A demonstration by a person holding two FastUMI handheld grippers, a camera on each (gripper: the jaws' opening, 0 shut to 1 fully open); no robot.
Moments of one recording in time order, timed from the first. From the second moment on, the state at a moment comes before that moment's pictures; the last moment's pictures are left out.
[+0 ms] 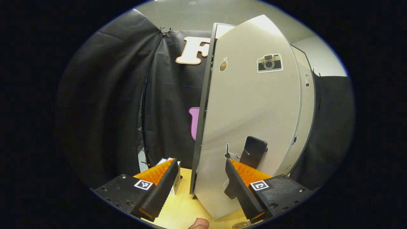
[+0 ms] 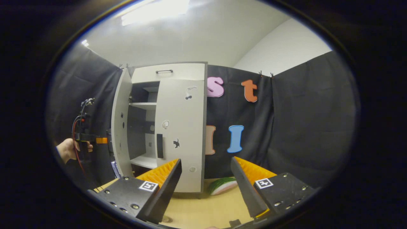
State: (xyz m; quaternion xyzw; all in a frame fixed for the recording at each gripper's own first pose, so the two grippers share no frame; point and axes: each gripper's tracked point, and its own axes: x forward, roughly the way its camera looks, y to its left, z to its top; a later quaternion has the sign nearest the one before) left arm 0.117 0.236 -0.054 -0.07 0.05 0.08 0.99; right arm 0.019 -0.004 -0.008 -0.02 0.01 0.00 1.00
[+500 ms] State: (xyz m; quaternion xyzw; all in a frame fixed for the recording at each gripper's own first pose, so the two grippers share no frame) left arm 0.138 0.169 -0.044 -0.09 0.06 0.04 0.99; right arm -0.026 -0.044 -0.010 -0.03 0.01 -0.04 1.00
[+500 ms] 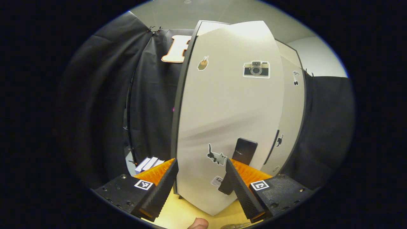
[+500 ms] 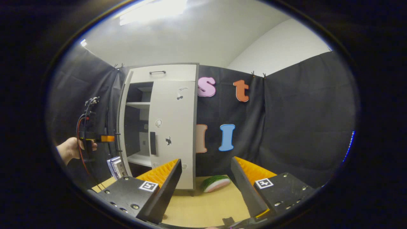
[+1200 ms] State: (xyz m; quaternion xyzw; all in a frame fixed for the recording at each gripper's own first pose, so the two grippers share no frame) left arm 0.020 0.105 -0.018 -0.04 0.03 0.05 1.00; right arm -0.082 -0.042 -0.040 -0.02 0.02 -0.03 1.00
